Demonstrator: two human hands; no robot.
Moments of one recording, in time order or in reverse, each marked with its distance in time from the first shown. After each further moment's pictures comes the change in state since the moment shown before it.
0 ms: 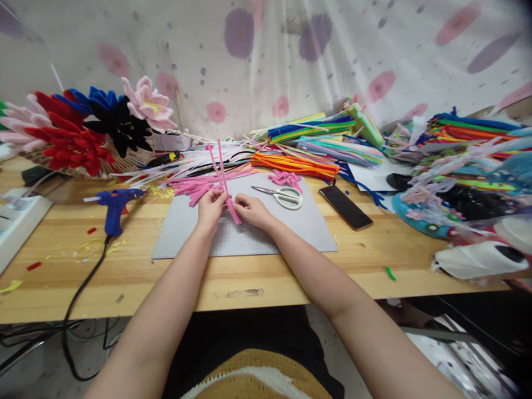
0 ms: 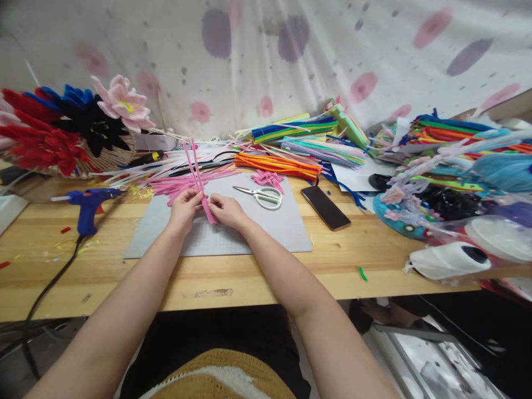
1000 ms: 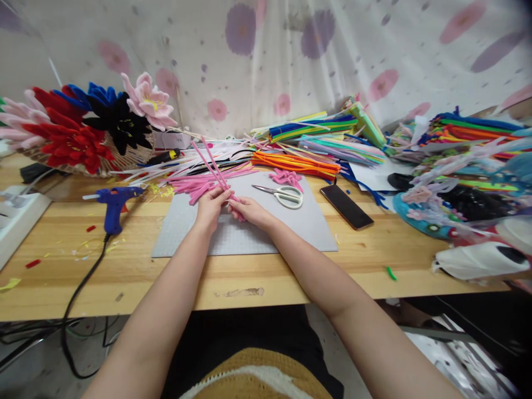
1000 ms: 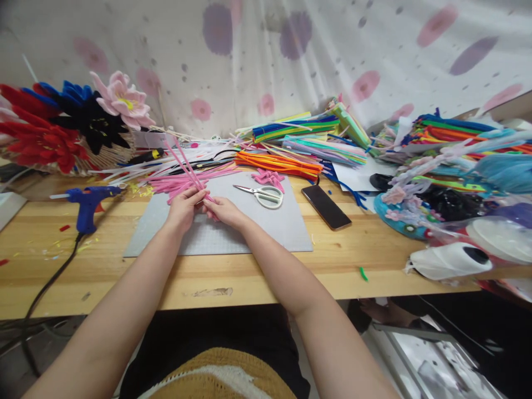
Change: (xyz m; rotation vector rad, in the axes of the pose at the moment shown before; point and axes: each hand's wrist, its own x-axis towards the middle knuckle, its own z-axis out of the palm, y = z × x) left_hand 0.003 -0.001 -0.003 -0.062 -0.119 -0.021; right_hand 0.005 -0.004 0.009 0.597 -0.227 0.233
